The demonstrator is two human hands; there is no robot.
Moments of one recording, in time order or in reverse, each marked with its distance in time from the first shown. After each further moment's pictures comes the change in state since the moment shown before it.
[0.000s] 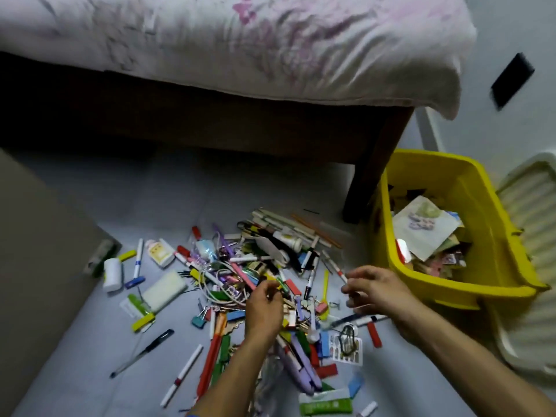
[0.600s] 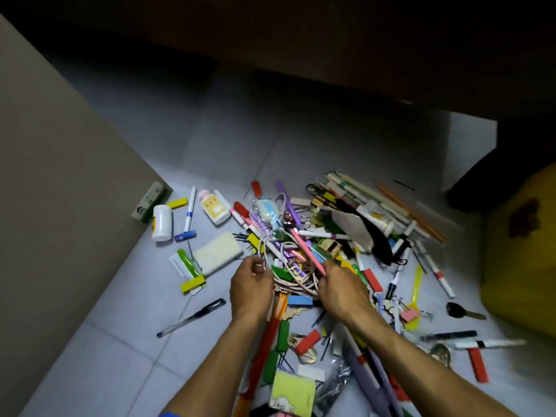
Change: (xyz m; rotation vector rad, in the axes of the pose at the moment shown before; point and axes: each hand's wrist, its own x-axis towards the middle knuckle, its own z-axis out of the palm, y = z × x) left_hand 0.092 -0.087 -0.113 0.036 0.377 -0.176; right_hand 0.120 0.035 0.224 -0.902 -0.085 -0.339
